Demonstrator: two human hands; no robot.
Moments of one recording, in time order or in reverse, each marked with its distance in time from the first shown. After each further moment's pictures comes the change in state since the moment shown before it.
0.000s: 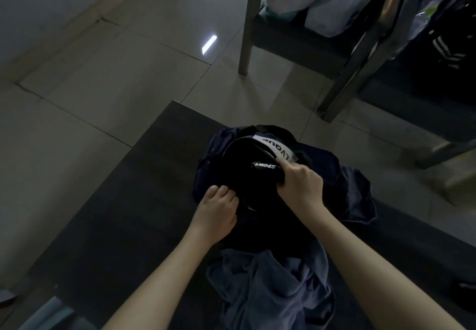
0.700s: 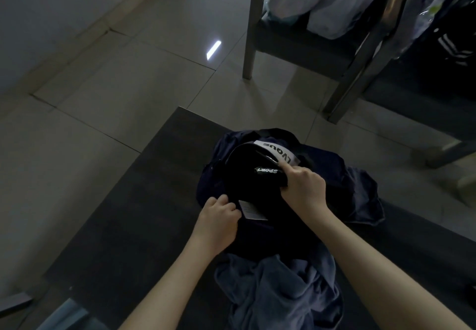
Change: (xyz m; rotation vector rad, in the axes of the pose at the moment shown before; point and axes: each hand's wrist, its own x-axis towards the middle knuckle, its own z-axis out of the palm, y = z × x) left_hand -0.017 0.001 -0.013 -0.044 0.020 -0.004; right_hand -0.001 -0.002 0.003 -0.050 0.018 -0.014
